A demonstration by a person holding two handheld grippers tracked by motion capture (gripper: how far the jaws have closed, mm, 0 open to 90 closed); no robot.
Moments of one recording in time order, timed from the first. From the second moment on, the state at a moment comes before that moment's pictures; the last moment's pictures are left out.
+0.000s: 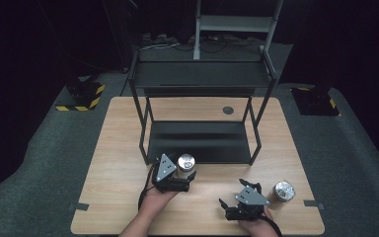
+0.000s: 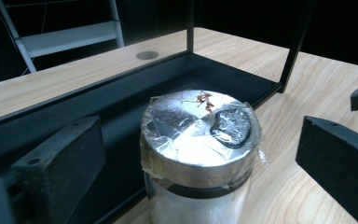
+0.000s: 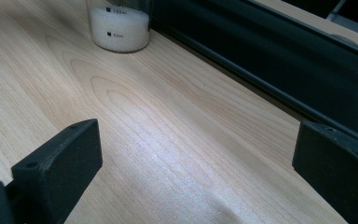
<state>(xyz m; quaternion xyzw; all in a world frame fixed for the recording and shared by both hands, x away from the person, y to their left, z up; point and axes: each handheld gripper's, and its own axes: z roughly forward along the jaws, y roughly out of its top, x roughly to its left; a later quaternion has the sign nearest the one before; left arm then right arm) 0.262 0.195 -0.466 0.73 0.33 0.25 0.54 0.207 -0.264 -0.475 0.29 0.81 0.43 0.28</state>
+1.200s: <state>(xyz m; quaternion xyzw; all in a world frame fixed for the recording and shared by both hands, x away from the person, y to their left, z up) 0.267 0.194 -0.474 0.73 0.34 0.25 0.55 0.208 -0.264 -0.474 0.29 0.81 0.43 0.28</state>
